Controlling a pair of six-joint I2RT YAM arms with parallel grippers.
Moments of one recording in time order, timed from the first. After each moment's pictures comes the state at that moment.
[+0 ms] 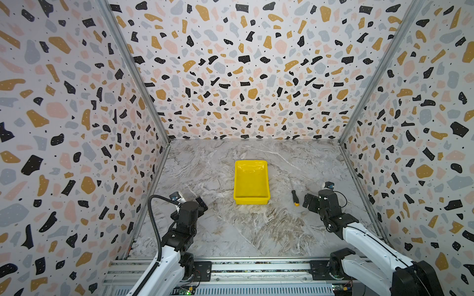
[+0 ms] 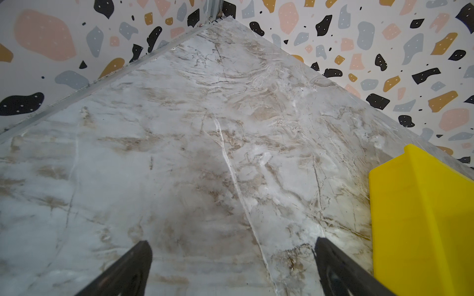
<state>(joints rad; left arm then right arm) -0.27 0.60 0.24 -0.22 -0.46 -0.65 0.32 1.03 0.44 -0.17 0.20 0.49</state>
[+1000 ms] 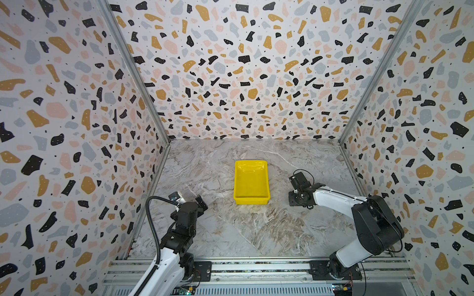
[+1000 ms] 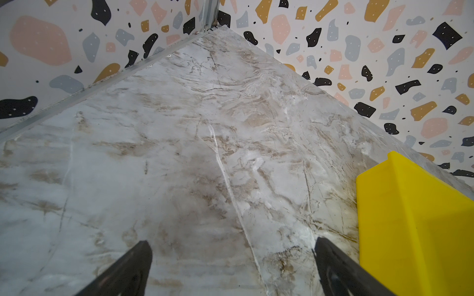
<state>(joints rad) -0.27 0.58 0.24 -0.22 -0.45 -0.65 0.48 1.58 0.84 -0.46 0.16 0.39</state>
